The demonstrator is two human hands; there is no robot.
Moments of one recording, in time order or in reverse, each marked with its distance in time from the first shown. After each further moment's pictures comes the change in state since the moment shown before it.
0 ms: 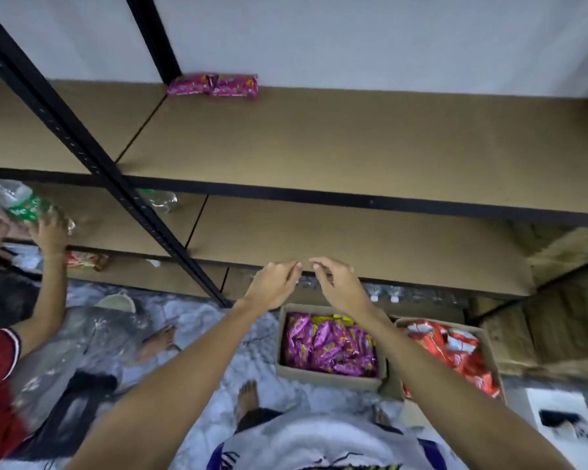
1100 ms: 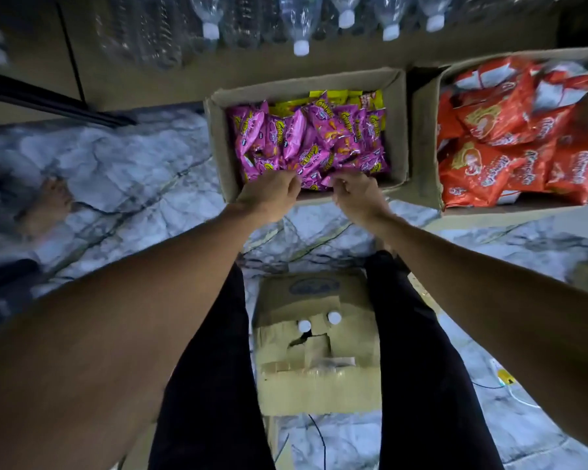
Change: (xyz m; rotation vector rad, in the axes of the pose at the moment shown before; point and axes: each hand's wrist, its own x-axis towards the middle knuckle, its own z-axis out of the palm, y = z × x) left_hand 0.037 -0.195 0.446 0.053 -0.703 -0.137; right_hand -0.107 0.406 0.251 0.064 -0.276 0.864
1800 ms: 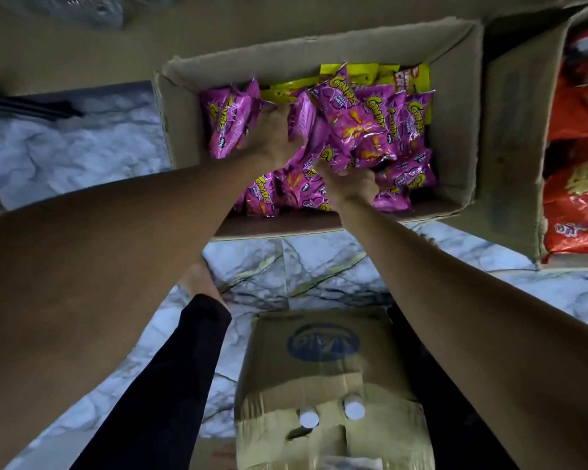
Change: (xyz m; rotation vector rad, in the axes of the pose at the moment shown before) left_hand 0.225 -0.082 0.063 -0.086 0.132 -0.069; right_hand 0.191 0.061 0.115 0.365 0.209 0.523
